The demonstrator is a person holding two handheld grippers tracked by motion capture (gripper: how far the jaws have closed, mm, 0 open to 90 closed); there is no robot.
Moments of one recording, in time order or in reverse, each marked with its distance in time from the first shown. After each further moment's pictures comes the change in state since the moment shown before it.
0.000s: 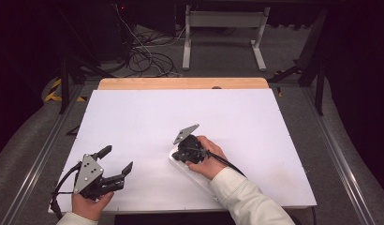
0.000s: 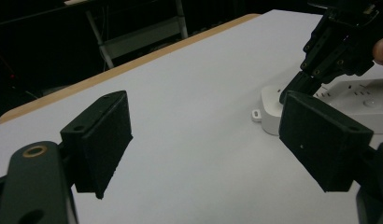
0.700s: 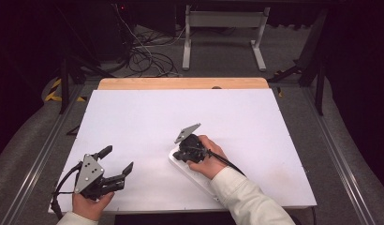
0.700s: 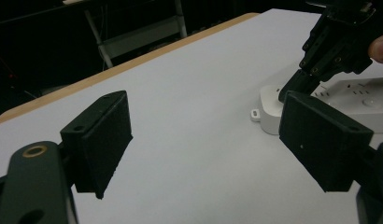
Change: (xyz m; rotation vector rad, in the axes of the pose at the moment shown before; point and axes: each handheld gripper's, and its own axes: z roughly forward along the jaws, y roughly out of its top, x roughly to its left) left arm -0.001 0.000 0.001 0.002 -0.002 0.001; right arm -0.003 -0.002 -0.001 -0.002 0.004 0.023
